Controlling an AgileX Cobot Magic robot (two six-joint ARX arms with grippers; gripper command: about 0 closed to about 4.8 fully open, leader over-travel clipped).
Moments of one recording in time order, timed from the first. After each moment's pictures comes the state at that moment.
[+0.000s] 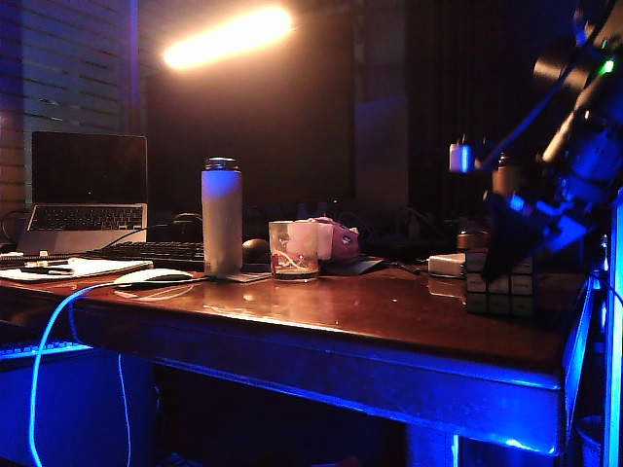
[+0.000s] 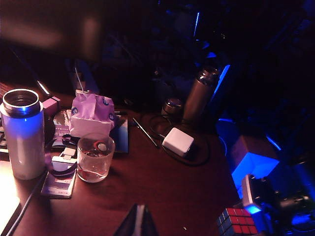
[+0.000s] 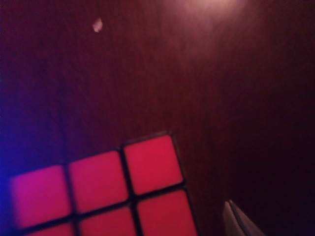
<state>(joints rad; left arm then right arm) -0.15 1.21 1.38 -0.34 0.52 -0.14 0.13 1.65 1.08 -0.44 -0.31 -0.58</state>
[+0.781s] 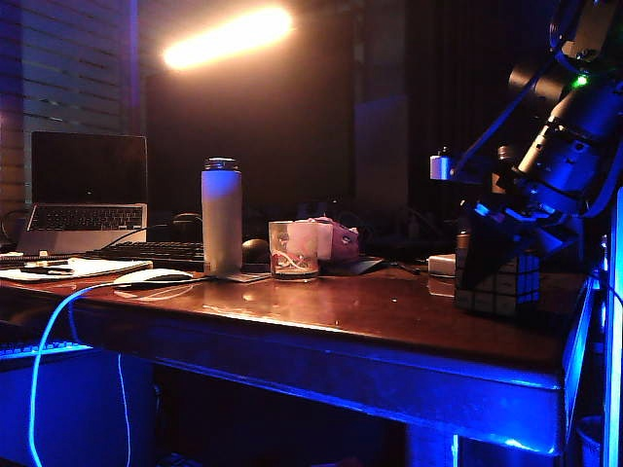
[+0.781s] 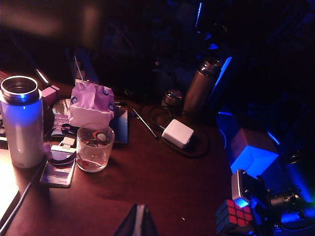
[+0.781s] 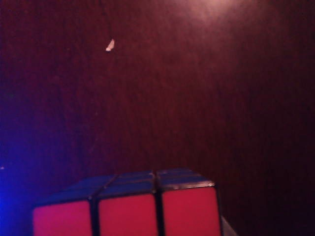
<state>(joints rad) -0.14 1.21 1.38 -0.38 0.52 -0.14 0.19 1.68 1.08 -0.41 -0.29 -0.43</state>
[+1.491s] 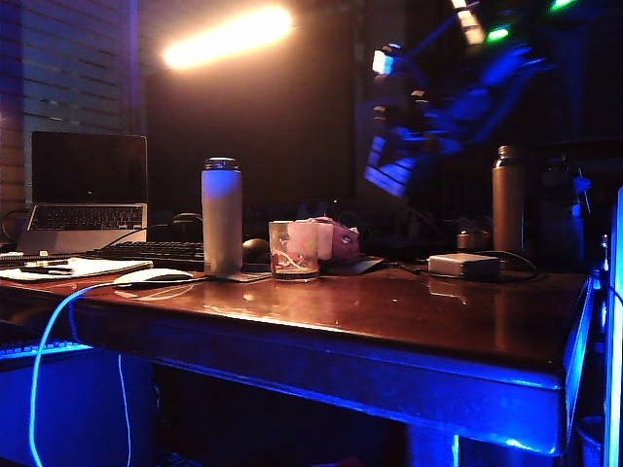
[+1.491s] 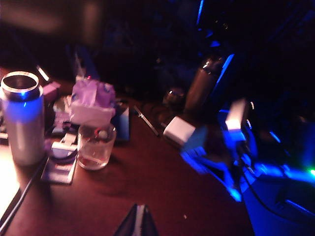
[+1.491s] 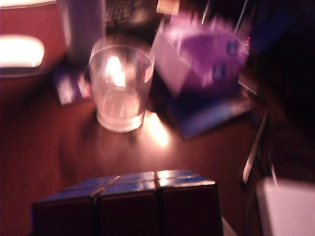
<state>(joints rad) -0.14 1.23 1.38 -0.39 0.52 -0.13 0.30 1.78 1.34 0.05 -0.18 -0.25</state>
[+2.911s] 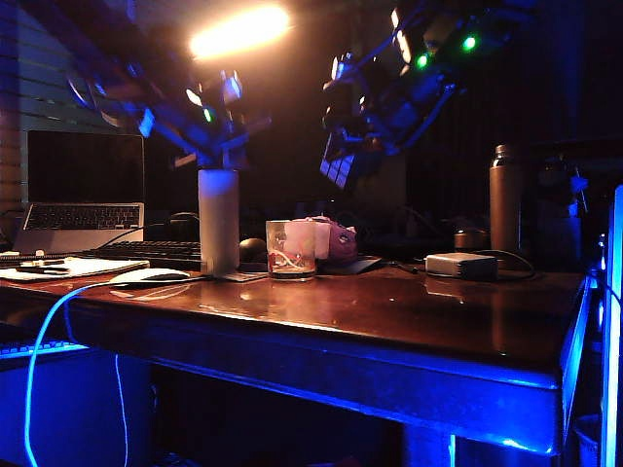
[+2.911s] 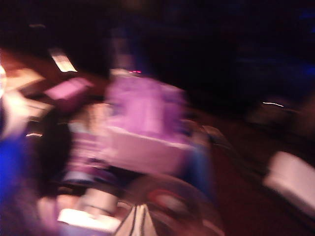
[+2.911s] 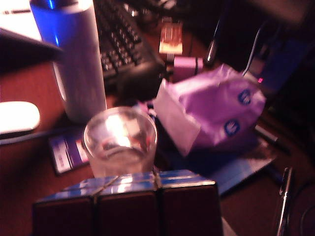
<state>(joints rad) -0.26 2.29 2.00 0.04 0.24 -0.17 0.35 2.05 1.74 -0.01 -0.18 -0.16</state>
